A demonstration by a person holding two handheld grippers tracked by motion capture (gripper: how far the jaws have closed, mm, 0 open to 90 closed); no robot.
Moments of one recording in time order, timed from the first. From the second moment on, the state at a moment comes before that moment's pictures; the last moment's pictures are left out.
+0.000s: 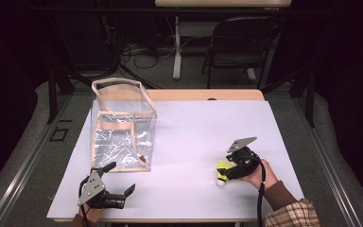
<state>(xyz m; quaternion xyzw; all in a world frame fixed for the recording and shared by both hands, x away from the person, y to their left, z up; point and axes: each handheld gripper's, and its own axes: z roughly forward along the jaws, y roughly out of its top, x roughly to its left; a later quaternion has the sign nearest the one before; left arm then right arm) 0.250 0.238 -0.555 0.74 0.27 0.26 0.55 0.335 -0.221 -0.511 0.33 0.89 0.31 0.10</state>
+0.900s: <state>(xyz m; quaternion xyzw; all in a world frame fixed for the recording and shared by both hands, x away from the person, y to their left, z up) 0.250 0.238 -0.555 0.74 0.27 0.27 0.55 0.335 -0.220 -0.500 0.34 0.89 0.28 0.10</state>
